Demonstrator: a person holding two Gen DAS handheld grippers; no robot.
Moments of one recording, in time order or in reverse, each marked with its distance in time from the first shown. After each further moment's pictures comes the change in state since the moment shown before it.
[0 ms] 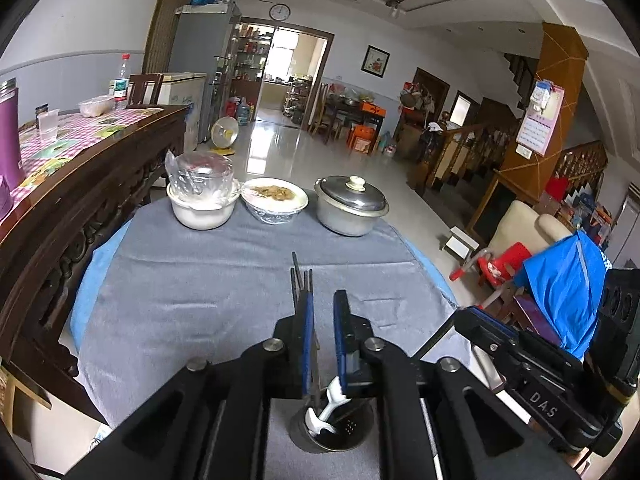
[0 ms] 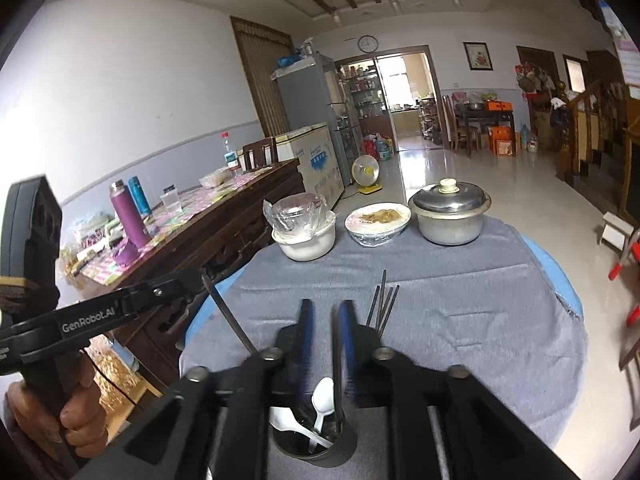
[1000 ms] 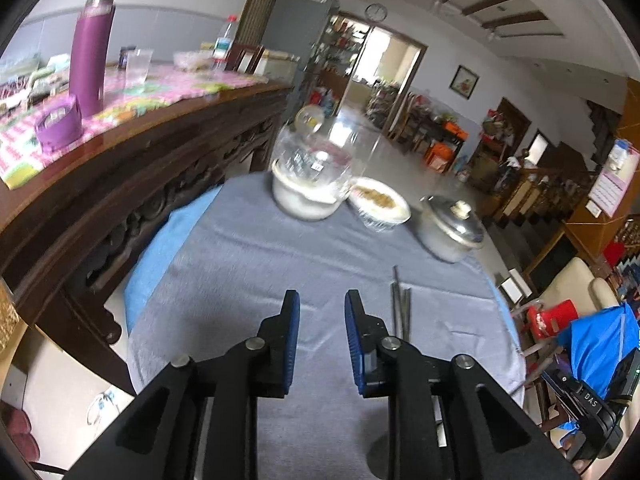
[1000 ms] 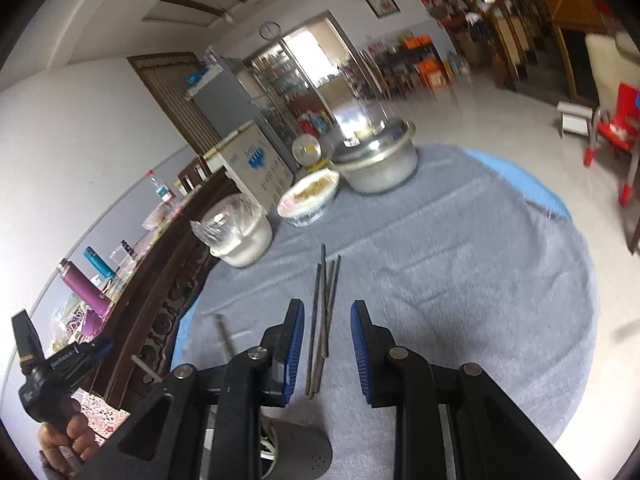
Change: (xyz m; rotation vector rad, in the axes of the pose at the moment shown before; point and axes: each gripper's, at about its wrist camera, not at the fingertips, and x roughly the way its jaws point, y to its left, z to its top) left arm 0.037 0.129 0.005 -0.243 0.026 0.217; right arm 0.055 -0.113 -0.028 0.374 0.085 -0.079
